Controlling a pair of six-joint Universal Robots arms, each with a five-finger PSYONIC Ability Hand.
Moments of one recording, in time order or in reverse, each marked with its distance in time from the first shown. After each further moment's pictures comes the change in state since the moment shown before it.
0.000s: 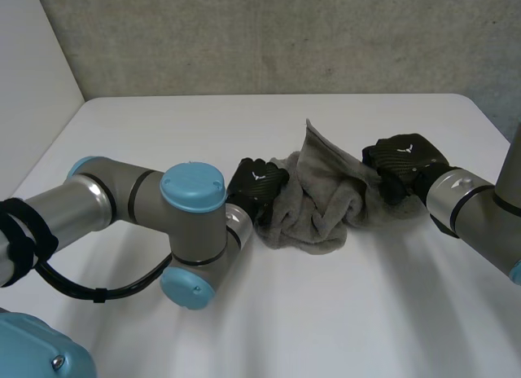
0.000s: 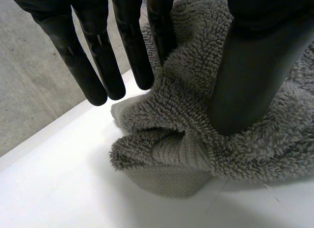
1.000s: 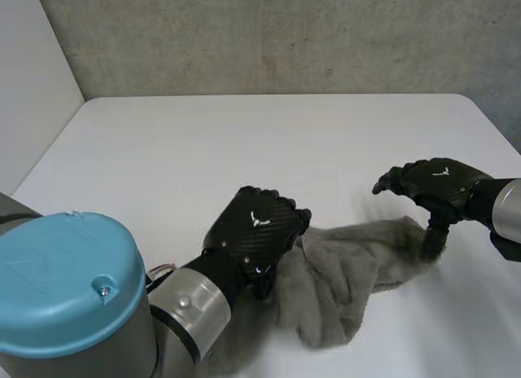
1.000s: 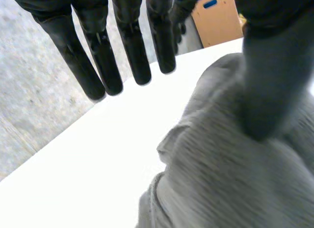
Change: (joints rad) left arm -0.150 0.680 -0.609 -0.106 -0.005 0.006; right arm -0.223 -0.138 0.035 0.420 -0.261 -0.248; left_hand -0.378 -0.361 -0.372 -0.374 -0.374; right_hand -1.097 -1.064 -1.098 -1.097 -1.112
